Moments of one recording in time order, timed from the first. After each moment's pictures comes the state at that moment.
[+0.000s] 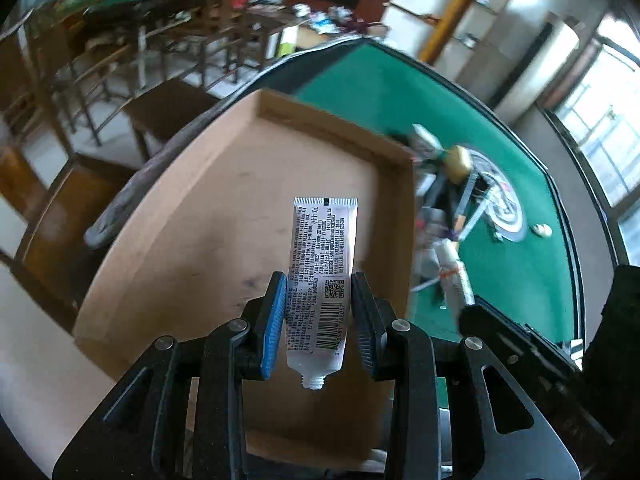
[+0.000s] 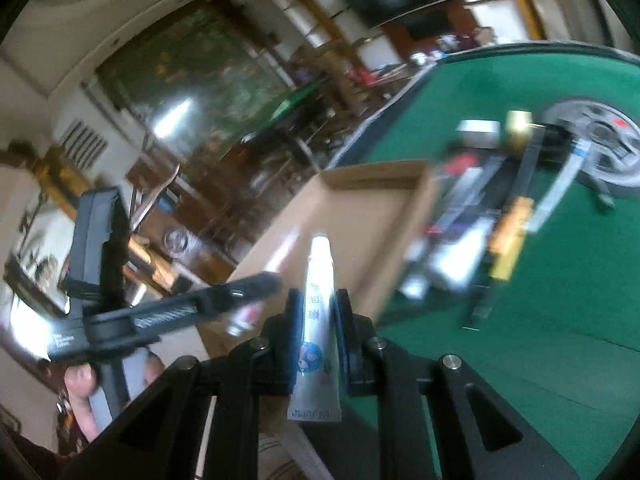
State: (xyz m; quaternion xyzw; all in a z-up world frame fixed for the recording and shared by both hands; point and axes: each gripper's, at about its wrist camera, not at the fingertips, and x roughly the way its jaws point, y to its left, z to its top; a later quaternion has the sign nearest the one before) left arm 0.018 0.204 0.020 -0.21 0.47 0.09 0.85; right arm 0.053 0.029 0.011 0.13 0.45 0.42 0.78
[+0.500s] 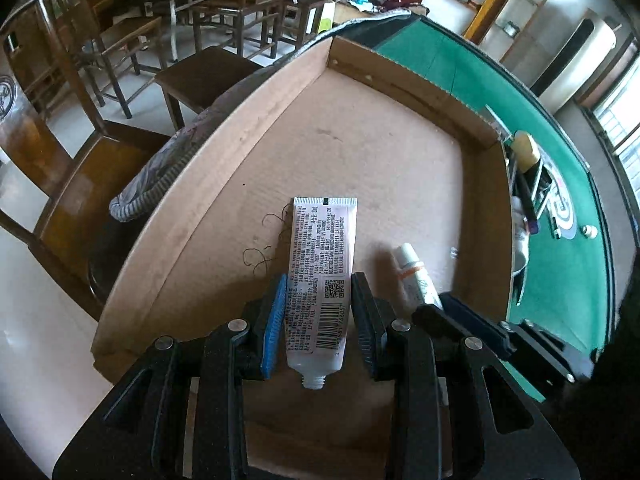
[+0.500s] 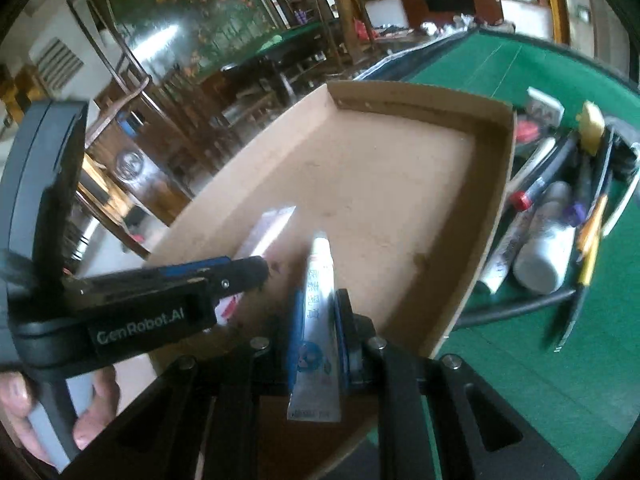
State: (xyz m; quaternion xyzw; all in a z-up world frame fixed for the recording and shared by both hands) left arm 0.026 0.231 -0.025 -0.19 0.51 0.13 0.83; right arm 0.049 0.114 -0.033 -0.02 0.49 0.39 0.78
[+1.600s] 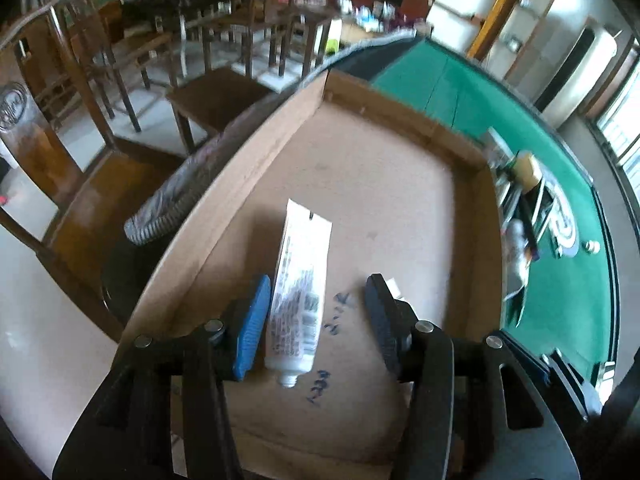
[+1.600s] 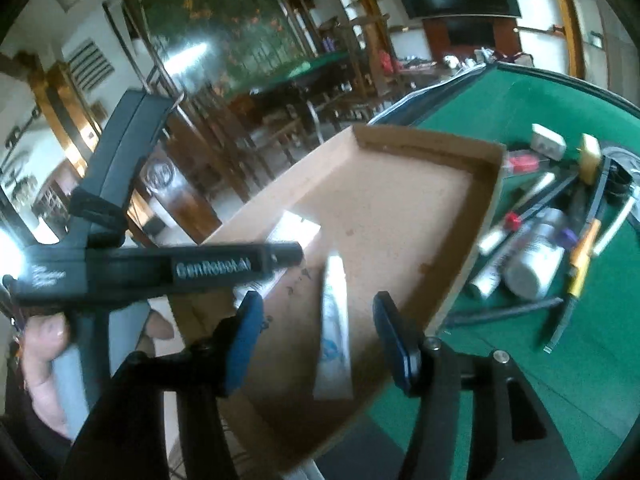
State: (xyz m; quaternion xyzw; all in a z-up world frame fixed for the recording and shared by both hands) left arm 0.020 0.234 -0.006 -0.19 0.47 0.16 0.85; right arm 0.030 0.073 -0.005 0.02 0.43 0.44 0.79
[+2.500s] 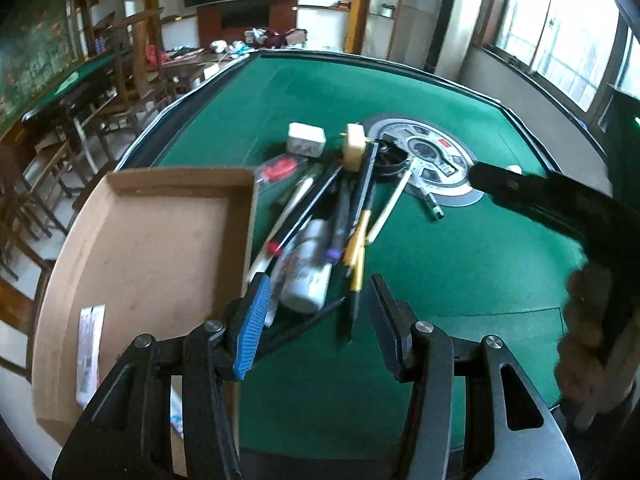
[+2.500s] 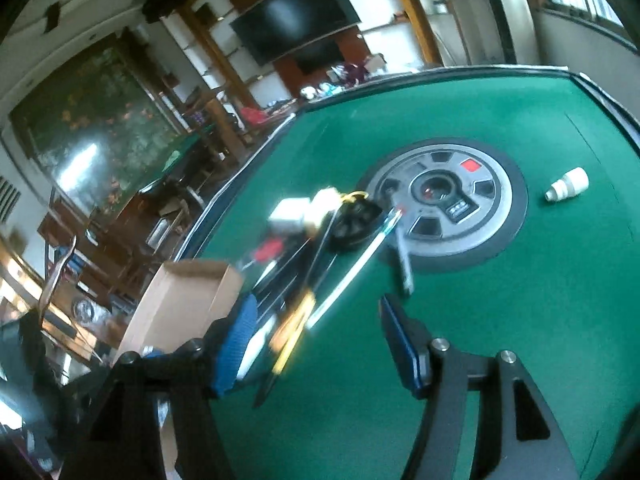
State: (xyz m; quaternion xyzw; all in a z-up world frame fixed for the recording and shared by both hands) left arm 0.088 0.062 0.025 -0.04 0.45 0.00 0.89; right arm 0.149 -0.112 0.020 0.14 0.45 0.23 0.85
